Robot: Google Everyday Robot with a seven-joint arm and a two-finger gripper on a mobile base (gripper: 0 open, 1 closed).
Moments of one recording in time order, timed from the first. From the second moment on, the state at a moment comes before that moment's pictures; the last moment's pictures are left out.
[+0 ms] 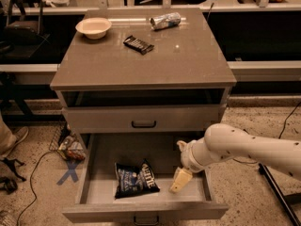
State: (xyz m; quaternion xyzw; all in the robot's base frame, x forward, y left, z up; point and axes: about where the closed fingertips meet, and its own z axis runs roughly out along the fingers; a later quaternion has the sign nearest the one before) arm 0.492 -0.094 0.538 -0.59 0.76 0.15 0.23
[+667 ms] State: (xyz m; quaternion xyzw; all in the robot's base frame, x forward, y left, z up) arm 0.498 -0.054 0.500 -0.63 0.72 0.15 0.24
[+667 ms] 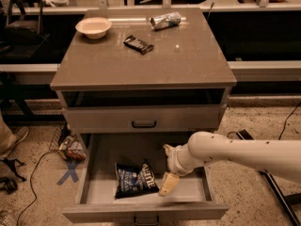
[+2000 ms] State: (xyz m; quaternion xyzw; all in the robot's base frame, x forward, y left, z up) arm 0.525 0.021 0.420 -0.70 0.66 0.12 0.25
